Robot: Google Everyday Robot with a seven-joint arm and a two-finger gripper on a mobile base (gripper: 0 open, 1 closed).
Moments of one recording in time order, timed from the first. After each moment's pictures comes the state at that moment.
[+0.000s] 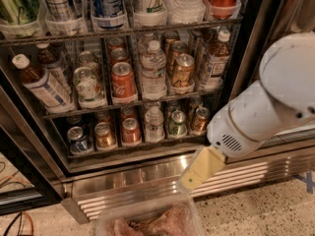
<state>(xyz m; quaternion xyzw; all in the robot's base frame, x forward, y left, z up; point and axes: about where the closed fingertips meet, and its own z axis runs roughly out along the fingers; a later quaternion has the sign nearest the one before) 0.395 -0.098 0.830 -0.47 0.85 0.14 0.17</state>
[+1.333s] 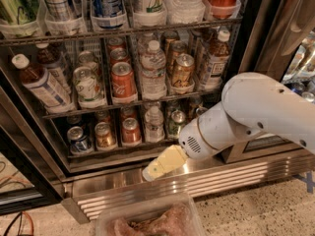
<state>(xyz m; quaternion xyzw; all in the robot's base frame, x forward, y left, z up) 0.430 -0.039 0.767 -0.35 0.89 0.23 0.18</state>
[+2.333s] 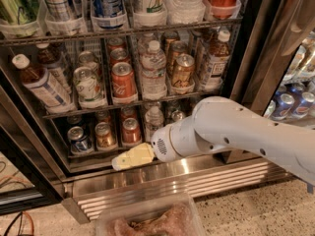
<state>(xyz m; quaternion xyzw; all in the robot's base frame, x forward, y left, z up) 0.462 0.031 0.742 -0.27 0.89 0.30 0.24</state>
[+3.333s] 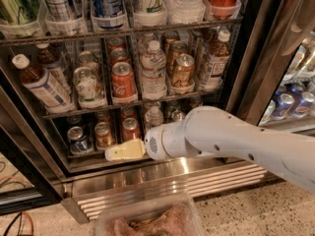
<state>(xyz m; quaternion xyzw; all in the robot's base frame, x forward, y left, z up) 0.484 0.049 0.735 -0.21 0.89 0.31 0.28</state>
